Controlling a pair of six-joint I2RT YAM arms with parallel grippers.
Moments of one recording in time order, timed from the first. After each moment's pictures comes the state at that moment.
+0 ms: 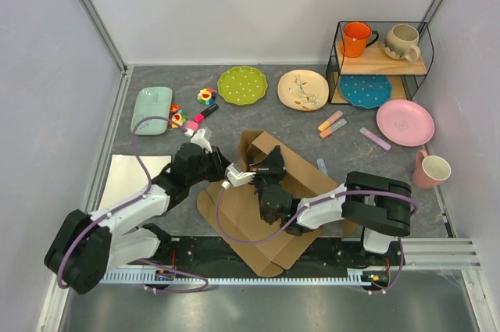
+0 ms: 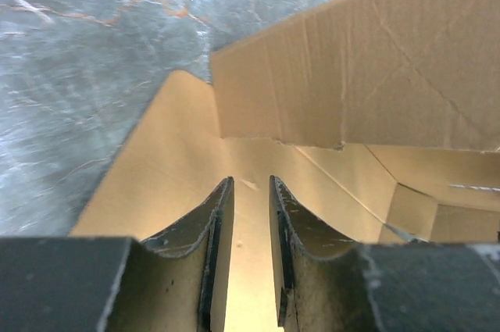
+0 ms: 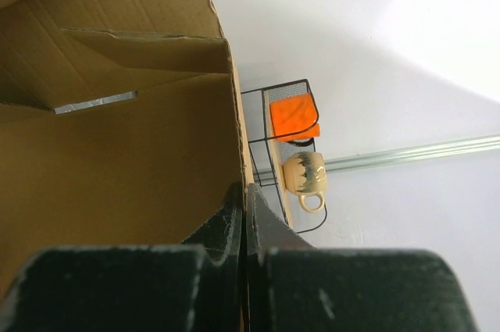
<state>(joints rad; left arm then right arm) -0.55 1.12 0.41 0.19 0.16 -0.71 1.30 1.74 0.64 1.21 1.20 -1.43</state>
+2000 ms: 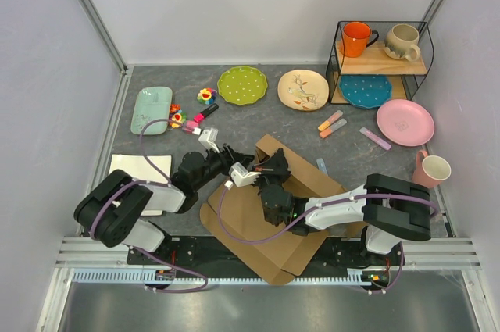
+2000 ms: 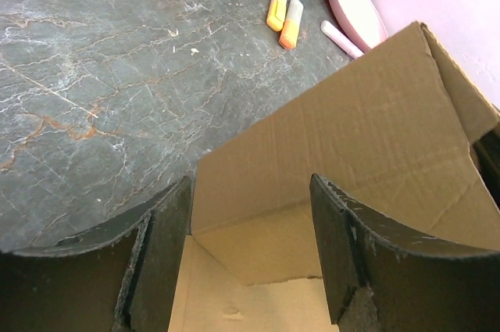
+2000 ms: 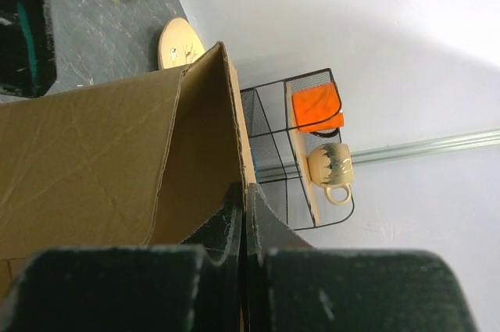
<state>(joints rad) -0.60 1.46 0.29 1.04 0.18 -0.68 1.31 1.61 0.63 0.93 1.21 -1.19</state>
